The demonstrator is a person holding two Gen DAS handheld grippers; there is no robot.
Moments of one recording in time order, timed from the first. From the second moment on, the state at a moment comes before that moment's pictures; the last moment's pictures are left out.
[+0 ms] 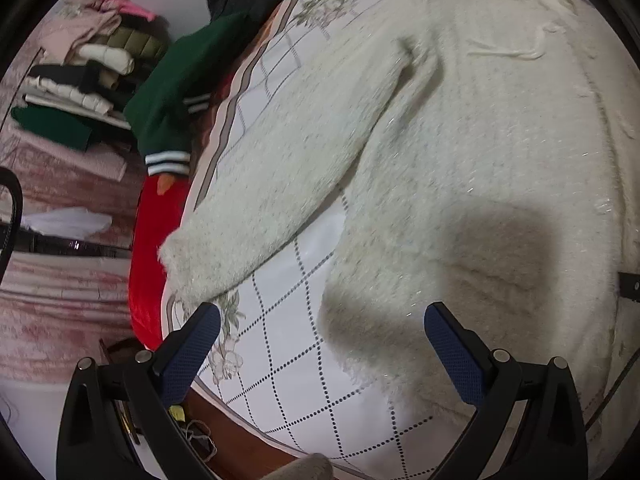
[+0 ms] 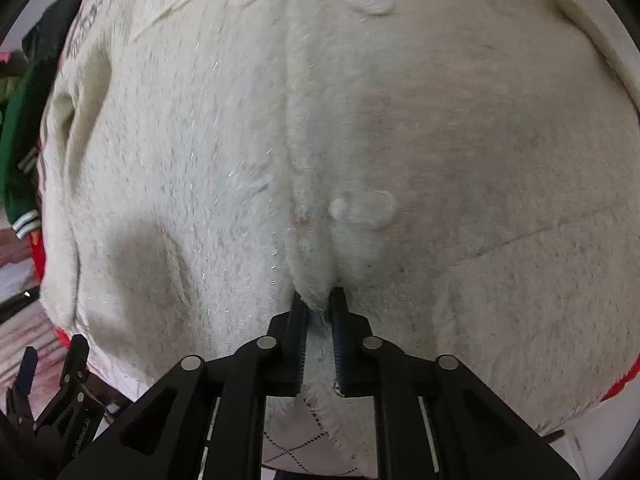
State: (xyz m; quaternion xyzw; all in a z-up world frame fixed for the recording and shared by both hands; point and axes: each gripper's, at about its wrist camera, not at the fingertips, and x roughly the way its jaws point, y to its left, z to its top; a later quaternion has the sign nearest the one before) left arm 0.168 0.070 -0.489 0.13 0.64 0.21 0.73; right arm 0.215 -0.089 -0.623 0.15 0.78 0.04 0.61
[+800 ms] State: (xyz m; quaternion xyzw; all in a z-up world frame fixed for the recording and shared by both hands) left arm 0.294 -0.273 -0.505 0.18 0.61 0.00 0.78; right arm 0.040 -0.535 -0.645 0.63 0.42 -0.29 0.59
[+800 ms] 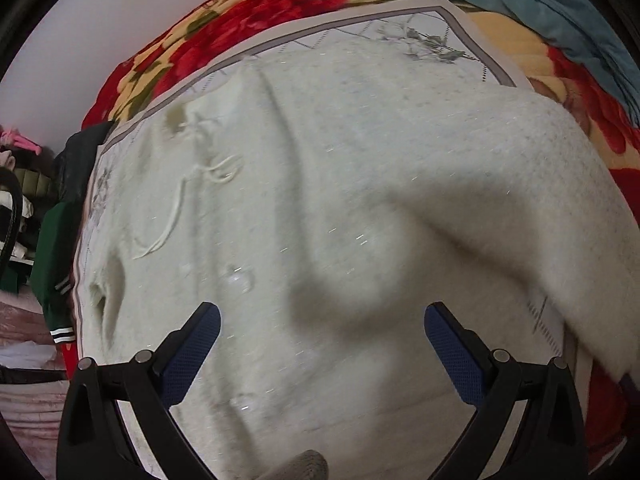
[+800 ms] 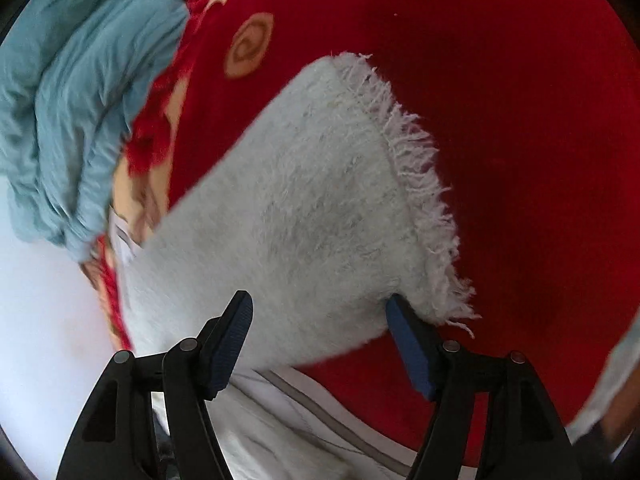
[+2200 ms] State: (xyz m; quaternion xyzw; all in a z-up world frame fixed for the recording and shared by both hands) left arm 0.325 -0.268 -0.533 0.16 0.64 0.05 0.75; right arm 0.133 -0.542 -0.675 0.69 0.31 -0.24 0.60
